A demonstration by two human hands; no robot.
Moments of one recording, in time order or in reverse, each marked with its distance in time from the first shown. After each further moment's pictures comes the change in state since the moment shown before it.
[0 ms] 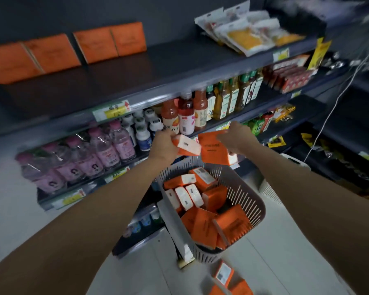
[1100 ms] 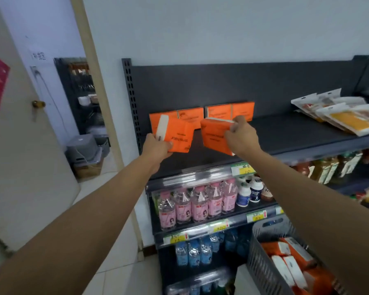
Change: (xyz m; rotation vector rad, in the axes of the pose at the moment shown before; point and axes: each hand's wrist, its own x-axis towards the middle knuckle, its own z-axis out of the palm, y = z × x) left_hand 0.001 -0.141 -0.340 -0.819 0.338 -0.194; right_hand -0.059 -0.340 0.063 0.274 0.283 -0.410
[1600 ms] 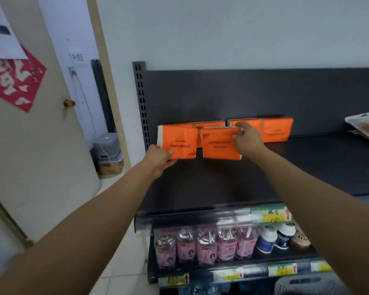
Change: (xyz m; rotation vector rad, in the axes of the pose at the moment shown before) left_hand 0.117 -0.016 0.005 -0.078 0.115 -0.148; right_hand 0.150 0.011 0.062 0.076 -0.179 -0.103
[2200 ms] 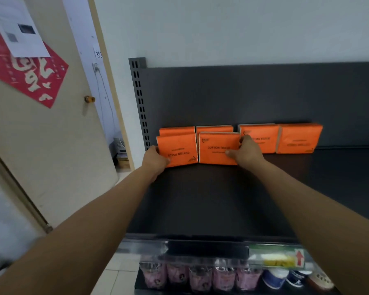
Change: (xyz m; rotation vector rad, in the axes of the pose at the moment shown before) left_hand 0.046 -0.004 0.018 0.626 0.346 0.092; right_hand 0.073 0.039 0.034 0.027 -0.202 0.077
